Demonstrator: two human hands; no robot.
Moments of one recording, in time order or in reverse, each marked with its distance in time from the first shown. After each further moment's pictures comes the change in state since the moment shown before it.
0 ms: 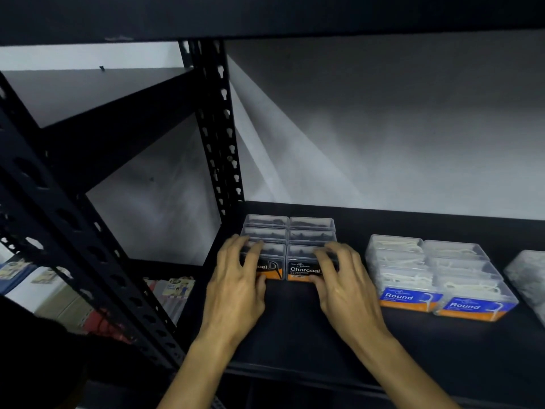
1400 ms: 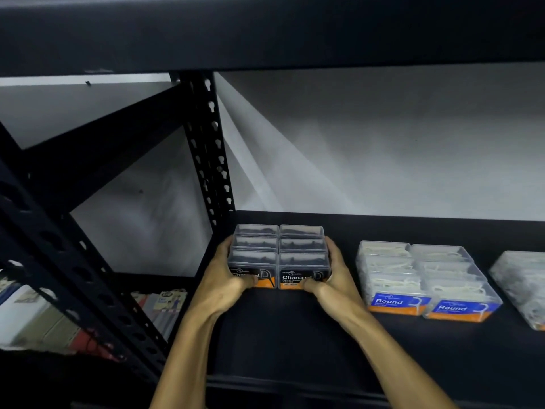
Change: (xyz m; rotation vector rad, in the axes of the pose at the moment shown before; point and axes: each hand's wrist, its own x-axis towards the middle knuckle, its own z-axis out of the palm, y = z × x) left_hand 0.040 -0.015 -0.009 -0.807 -0.304 -0.525; right_hand 0.026 0.005 -0.001 1.034 -0.312 0.684
